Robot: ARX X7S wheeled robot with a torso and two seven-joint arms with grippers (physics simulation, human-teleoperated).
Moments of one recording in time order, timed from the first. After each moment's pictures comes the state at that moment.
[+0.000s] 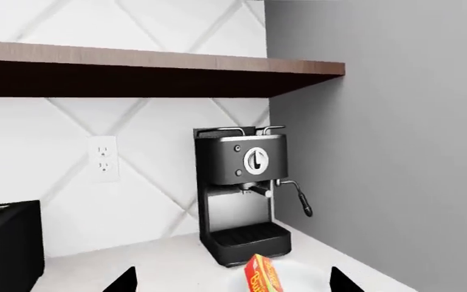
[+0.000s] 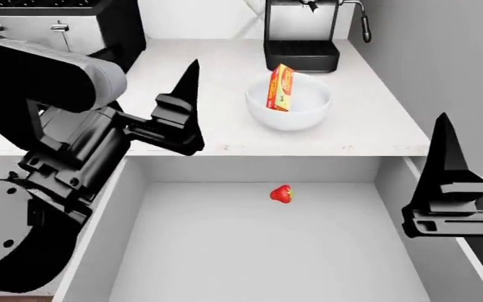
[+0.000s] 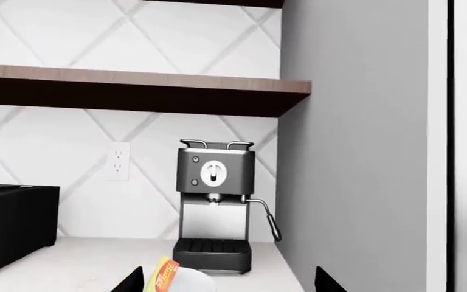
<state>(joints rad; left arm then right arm) -1.60 -1.01 1.57 0.63 -1.33 0.17 -0.82 1.17 1.53 -1.40 -1.03 0.98 -0.23 1.18</state>
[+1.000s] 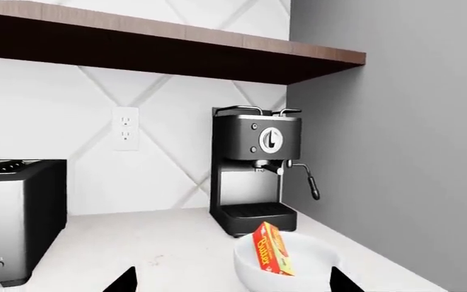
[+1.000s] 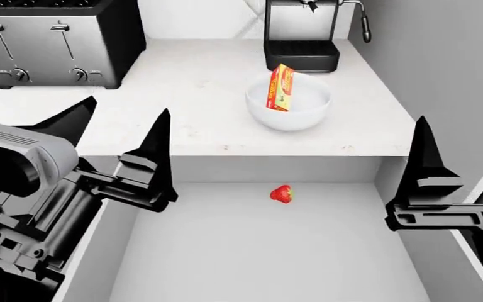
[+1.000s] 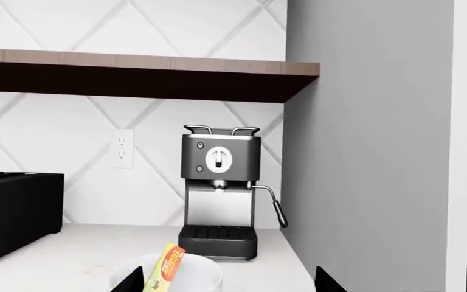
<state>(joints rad) -1.40 -1.18 1.61 0.79 -1.18 0.30 -0.90 1.17 1.46 -1.40 -0.99 1.01 -0.19 1.18</state>
